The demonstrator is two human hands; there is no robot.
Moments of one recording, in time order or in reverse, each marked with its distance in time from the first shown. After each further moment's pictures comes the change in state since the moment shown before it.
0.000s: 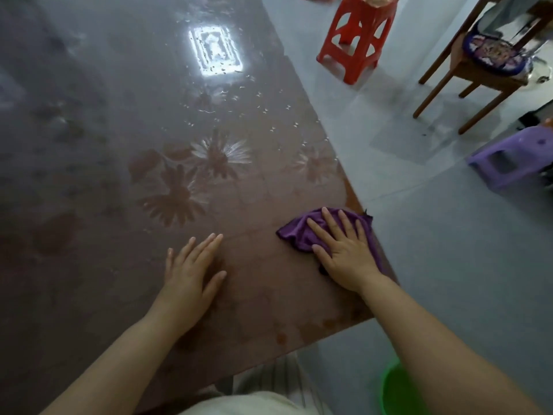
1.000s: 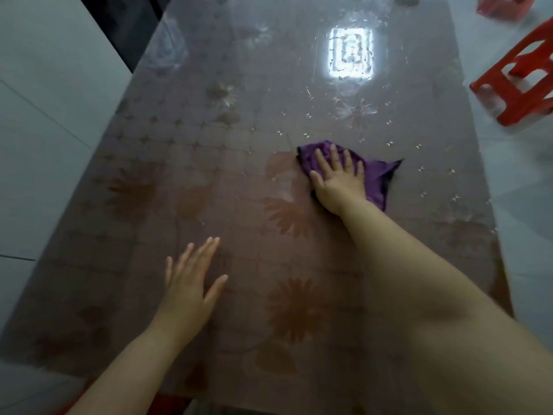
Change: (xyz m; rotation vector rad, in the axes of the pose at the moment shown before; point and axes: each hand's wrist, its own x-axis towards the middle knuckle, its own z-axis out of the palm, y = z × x) left_hand -0.060 -0.089 -0.051 -0.035 0.304 -0.457; right_hand 0.223 -0.208 -0.046 0.042 -0.068 -0.214
